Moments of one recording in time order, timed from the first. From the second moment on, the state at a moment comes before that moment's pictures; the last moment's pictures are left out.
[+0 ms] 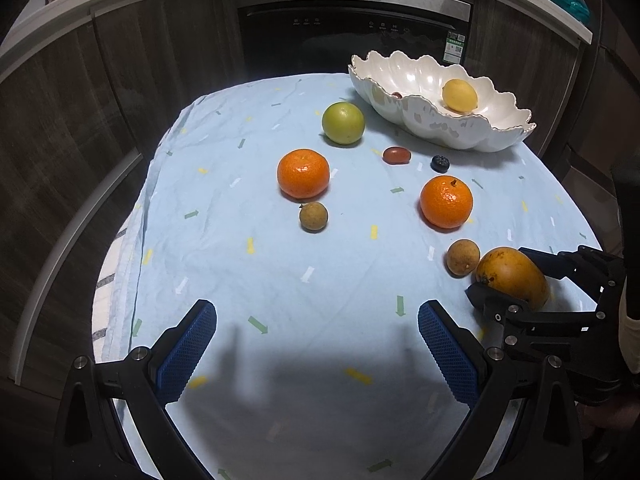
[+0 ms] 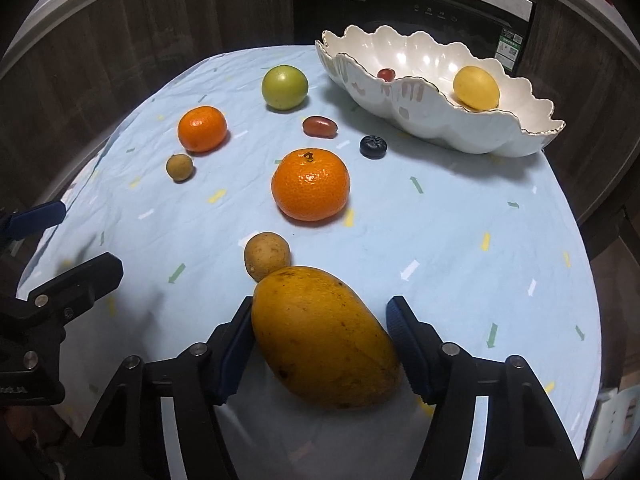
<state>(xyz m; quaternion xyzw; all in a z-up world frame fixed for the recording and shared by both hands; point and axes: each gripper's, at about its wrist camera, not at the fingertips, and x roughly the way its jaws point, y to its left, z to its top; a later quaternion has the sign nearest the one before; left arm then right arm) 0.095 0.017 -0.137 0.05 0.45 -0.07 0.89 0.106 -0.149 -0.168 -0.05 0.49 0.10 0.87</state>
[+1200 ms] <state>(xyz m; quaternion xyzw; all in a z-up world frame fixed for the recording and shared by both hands) 0.127 -0.081 -0.157 0.07 0.45 -0.17 0.87 0.113 -0.234 -0.146 0.02 0.47 0.02 0.88</state>
